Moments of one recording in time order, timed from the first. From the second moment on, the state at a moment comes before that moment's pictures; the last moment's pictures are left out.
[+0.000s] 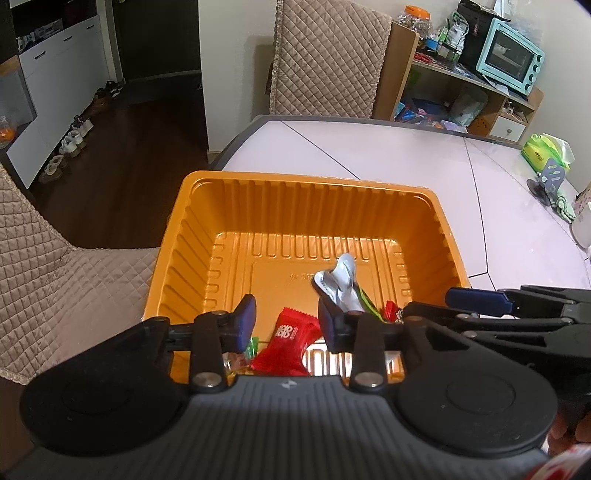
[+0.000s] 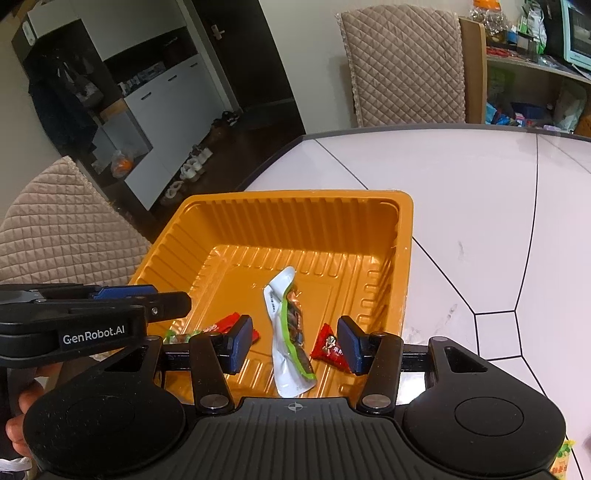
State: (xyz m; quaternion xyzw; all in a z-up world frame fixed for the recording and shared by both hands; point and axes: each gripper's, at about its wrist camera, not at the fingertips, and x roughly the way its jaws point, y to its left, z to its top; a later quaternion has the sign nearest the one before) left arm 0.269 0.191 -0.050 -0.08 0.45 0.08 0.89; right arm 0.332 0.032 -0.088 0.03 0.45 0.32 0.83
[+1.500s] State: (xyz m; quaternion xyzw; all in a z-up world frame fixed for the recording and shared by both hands) left arm 0.178 0.007 -0.032 -0.03 0.45 -0.06 0.89; right arm 0.187 -0.207 -0.065 0.11 0.45 0.19 0.86
